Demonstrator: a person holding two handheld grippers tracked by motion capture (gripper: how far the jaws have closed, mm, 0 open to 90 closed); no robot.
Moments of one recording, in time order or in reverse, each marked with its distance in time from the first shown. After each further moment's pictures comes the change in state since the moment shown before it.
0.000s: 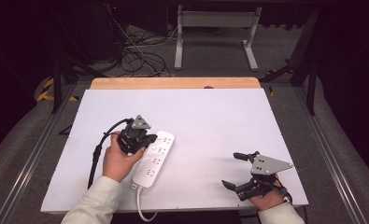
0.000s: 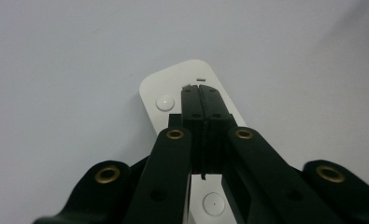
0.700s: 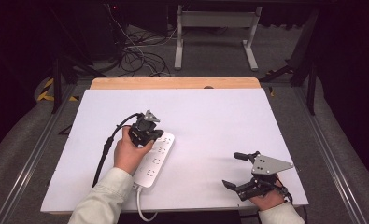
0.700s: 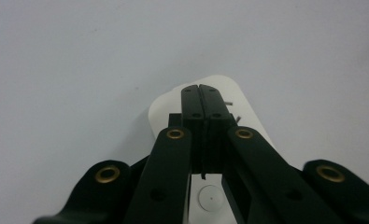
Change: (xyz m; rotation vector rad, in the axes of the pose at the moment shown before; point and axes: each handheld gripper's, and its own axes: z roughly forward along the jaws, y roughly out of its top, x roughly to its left) left arm 0.017 0.014 0.042 0.039 0.001 -0.035; right arm -0.001 0.000 -0.001 -0.003 0.005 0.004
